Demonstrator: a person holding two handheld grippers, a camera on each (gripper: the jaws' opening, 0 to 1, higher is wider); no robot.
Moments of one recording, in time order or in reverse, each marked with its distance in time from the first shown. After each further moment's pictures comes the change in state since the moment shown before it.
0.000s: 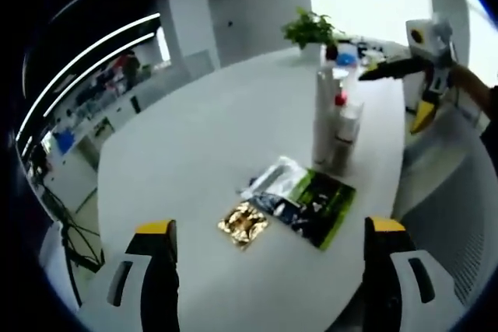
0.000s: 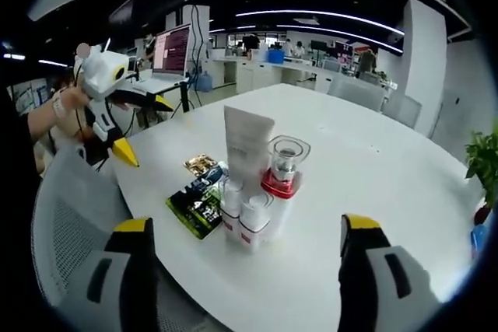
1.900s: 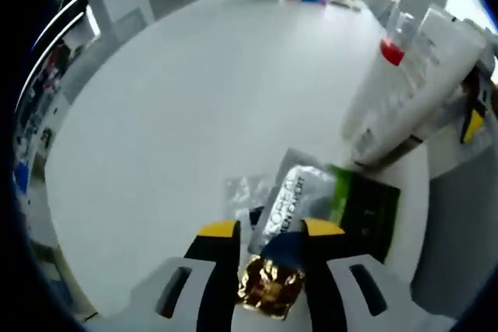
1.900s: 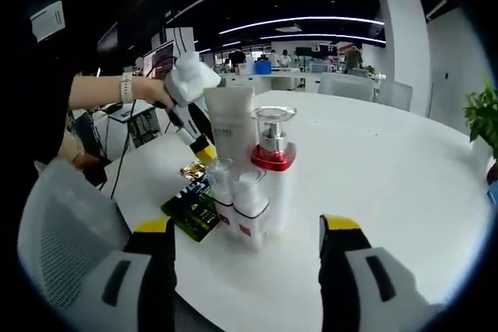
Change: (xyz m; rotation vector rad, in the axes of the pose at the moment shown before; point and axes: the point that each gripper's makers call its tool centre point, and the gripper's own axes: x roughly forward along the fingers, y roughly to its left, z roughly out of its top) left arm 0.144 0.015 0.009 0.158 0.362 -0.294; right arm 0.016 -0.003 -0.031 0.126 -0.082 -0.007
